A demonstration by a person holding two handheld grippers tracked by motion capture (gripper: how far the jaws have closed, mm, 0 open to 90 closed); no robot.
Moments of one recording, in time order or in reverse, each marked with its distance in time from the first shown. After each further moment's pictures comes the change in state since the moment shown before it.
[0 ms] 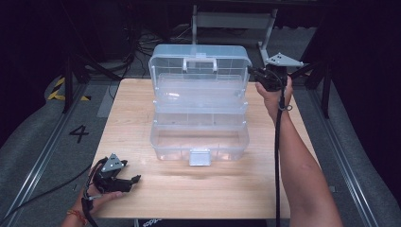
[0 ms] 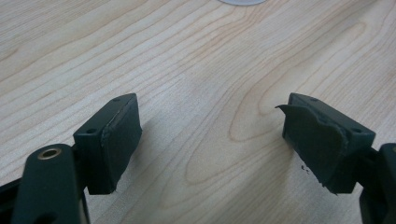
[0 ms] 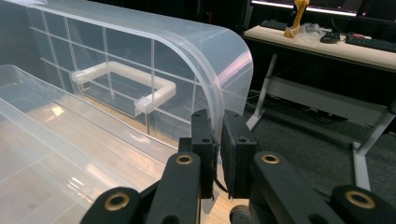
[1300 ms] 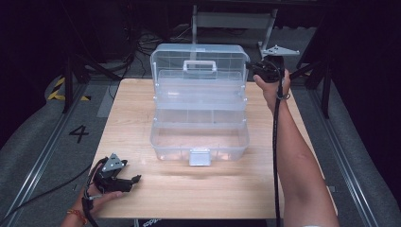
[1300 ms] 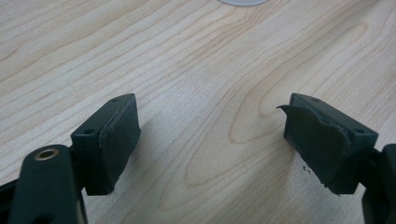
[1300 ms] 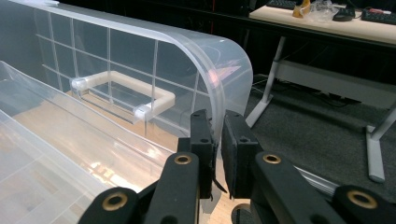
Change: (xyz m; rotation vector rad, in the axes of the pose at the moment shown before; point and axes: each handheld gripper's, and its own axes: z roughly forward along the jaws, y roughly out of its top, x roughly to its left) left arm 0.000 0.000 0.001 -0.003 0.007 -0.006; right arm -0.017 0.009 0.025 0.071 0.034 0.050
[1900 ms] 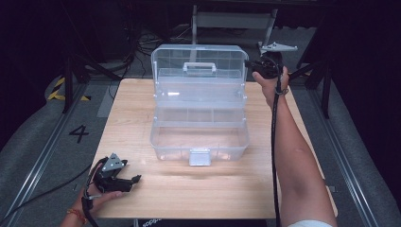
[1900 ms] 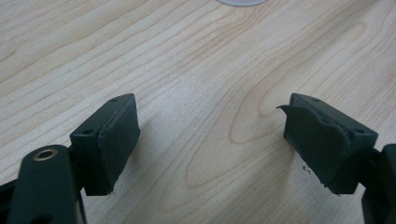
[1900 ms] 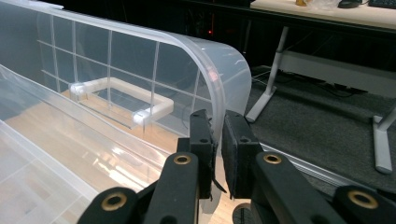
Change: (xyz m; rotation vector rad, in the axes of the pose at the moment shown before) left arm 0.001 0.000 0.000 0.001 -0.008 0.003; right arm -0.009 0.005 0.014 0.034 0.007 0.025
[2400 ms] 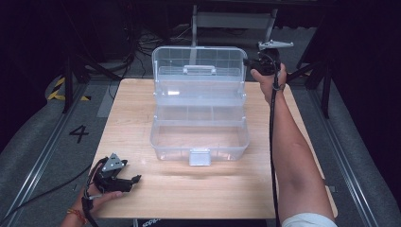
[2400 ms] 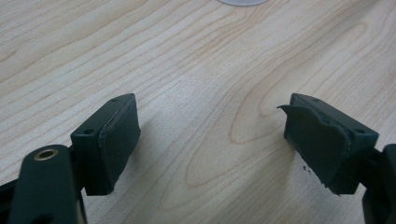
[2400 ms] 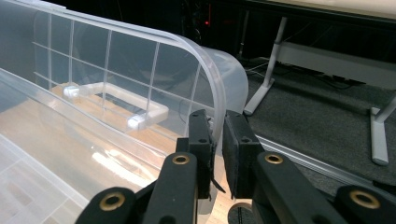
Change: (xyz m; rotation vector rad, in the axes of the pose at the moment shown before) left arm 0.000 0.000 0.000 0.000 0.006 0.000; right arm -0.007 0.004 0.015 0.039 -0.009 0.010
